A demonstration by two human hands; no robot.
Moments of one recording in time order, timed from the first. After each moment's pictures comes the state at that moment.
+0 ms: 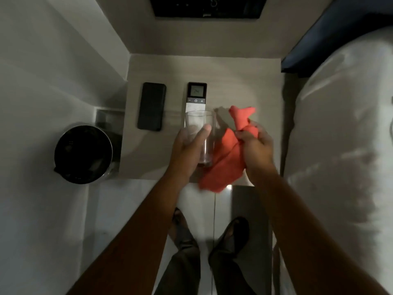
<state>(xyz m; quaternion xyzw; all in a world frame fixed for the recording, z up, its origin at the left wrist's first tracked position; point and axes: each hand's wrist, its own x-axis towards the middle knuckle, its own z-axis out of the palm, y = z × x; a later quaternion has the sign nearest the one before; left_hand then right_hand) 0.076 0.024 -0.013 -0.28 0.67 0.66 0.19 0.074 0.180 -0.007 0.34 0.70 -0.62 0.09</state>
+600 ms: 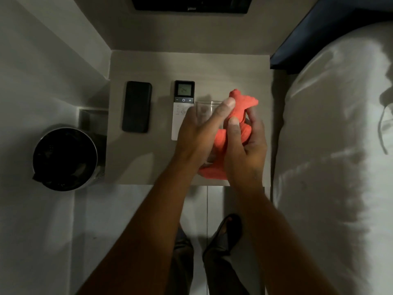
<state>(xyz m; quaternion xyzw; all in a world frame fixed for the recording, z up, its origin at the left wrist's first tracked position) 0.041 0.063 0.031 -0.14 0.70 0.65 0.25 0.090 0.153 0.036 0.27 0.73 -0.63 -0.04</state>
